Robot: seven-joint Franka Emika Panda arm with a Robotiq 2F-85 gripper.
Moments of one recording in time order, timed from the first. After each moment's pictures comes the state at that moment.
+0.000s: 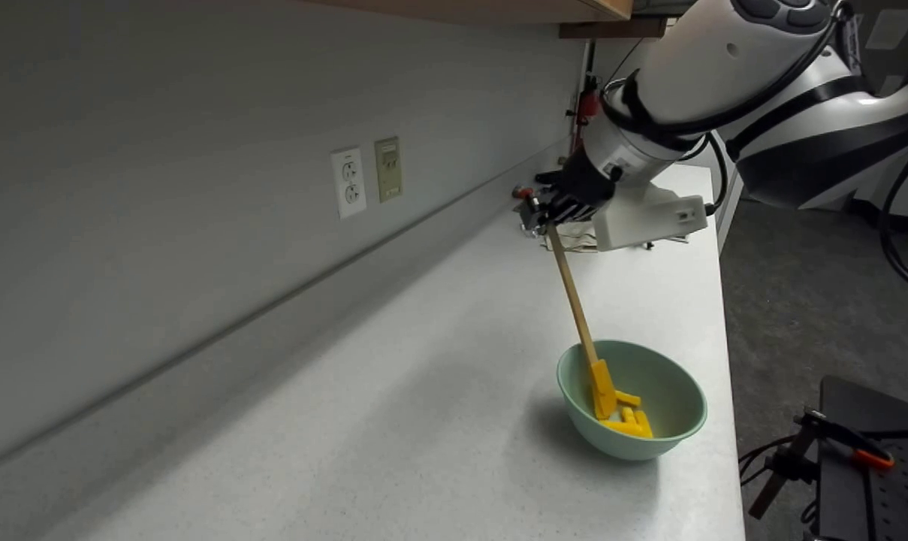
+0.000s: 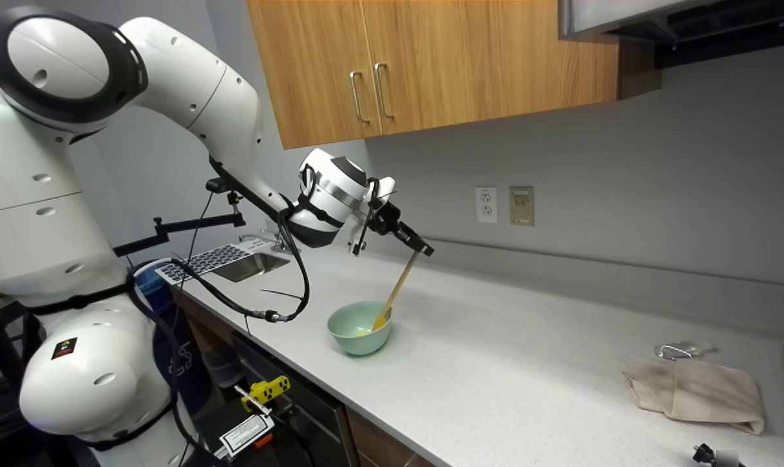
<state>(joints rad) -0.08 -0.03 0.21 -2.35 -1.21 2.75 1.62</state>
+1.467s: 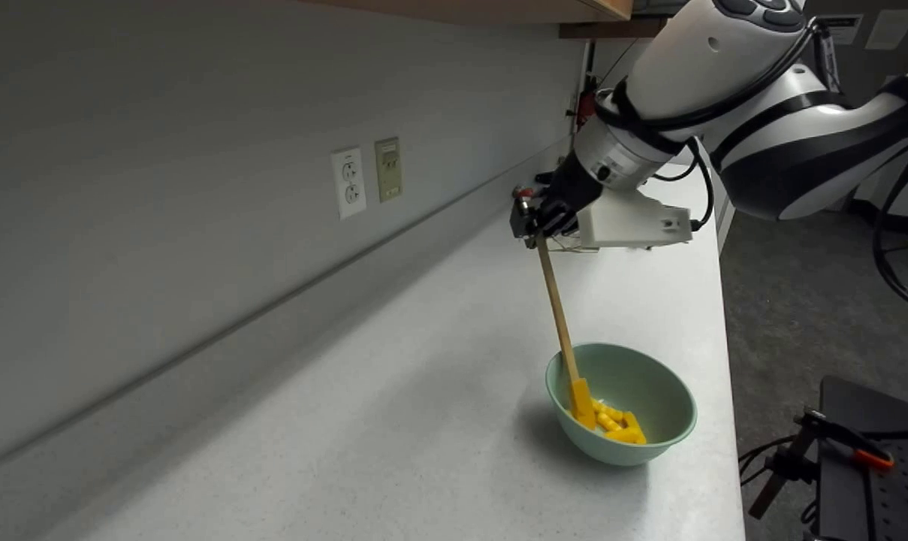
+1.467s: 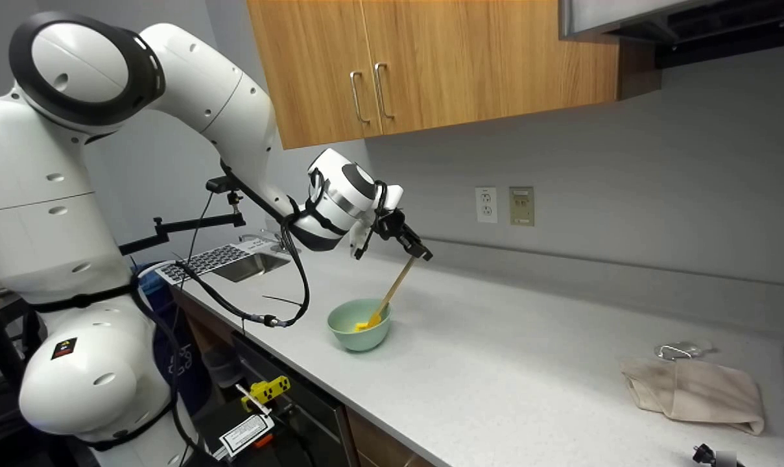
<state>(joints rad) -0.09 0.02 0.19 -2.33 -1.07 2.85 1.60</state>
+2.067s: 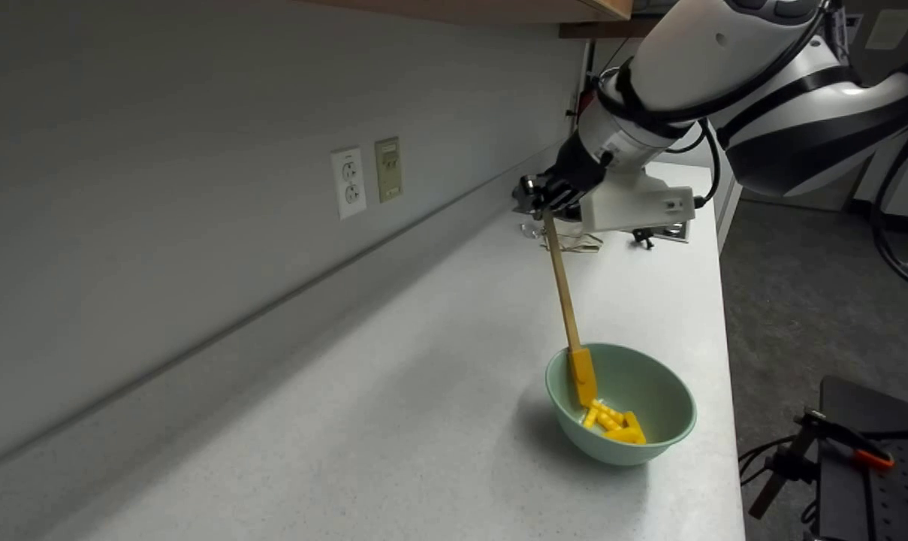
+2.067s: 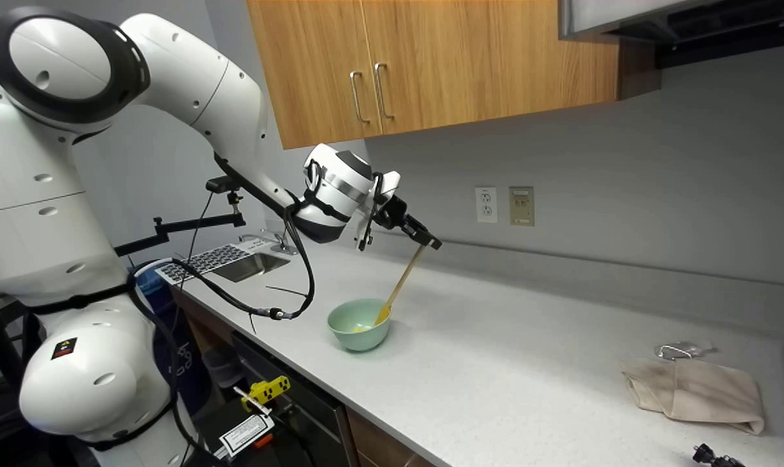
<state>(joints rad) -0.08 -0.02 0.19 -2.31 -1.23 2.74 1.68</state>
